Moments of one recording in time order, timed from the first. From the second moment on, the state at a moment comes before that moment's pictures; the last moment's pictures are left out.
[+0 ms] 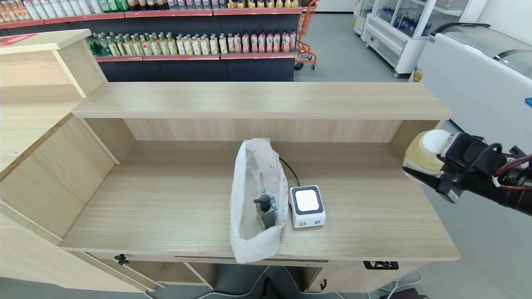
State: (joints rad) left arm 0.00 0.00 0.00 0.00 -0.03 0.01; right arm 0.06 1.48 -0.60 -0.75 0.32 -0.99
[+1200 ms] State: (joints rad) left arm 0.00 0.00 0.00 0.00 -0.03 0.01; right arm 0.09 1.96 -0.65 -1.23 0.68 -0.97
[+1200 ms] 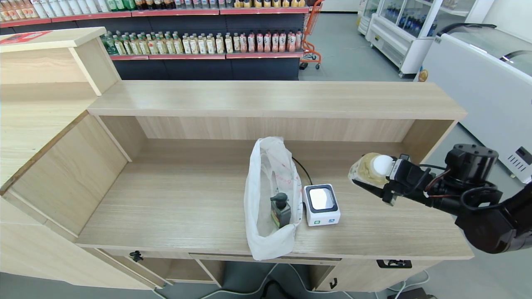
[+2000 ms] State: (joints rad) left arm 0.00 0.00 0.00 0.00 -0.03 0.01; right arm 0.11 2.14 -0.68 -1.35 0.70 -0.97
